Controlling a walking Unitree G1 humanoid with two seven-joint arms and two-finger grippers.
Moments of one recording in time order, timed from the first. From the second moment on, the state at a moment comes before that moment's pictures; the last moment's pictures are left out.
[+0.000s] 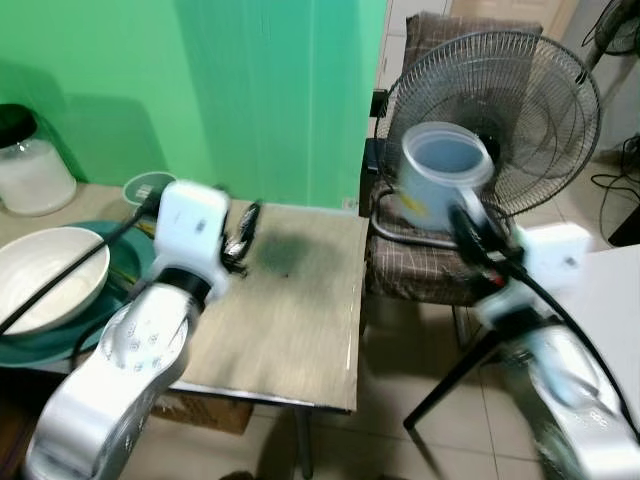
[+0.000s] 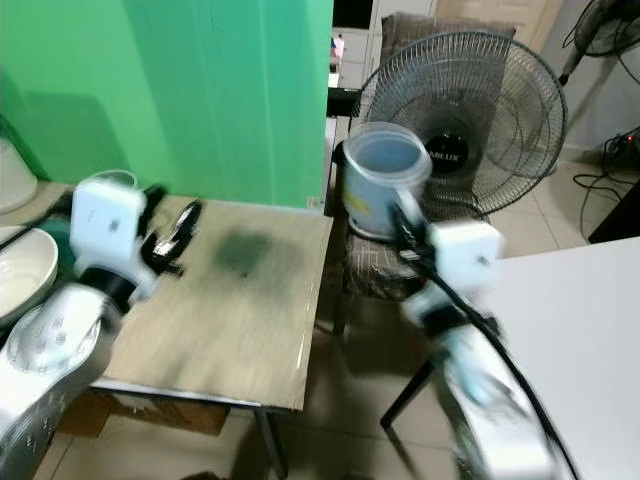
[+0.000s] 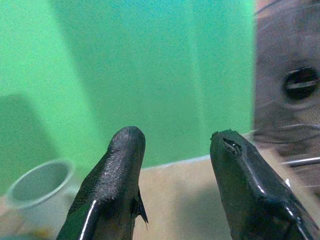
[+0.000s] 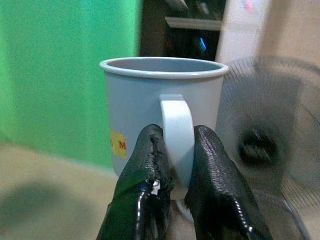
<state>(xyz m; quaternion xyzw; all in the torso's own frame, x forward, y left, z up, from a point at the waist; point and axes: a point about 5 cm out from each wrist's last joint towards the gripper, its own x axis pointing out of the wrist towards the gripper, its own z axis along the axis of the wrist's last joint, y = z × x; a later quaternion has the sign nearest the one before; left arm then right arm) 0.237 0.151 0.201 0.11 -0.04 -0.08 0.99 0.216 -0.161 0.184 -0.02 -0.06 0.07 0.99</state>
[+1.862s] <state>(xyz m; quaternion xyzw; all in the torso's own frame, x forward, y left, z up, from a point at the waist) 0.231 0.146 0.184 0.11 -0.05 -0.06 0.99 0.228 -0.155 0.165 0.01 0.03 0.07 1.00</state>
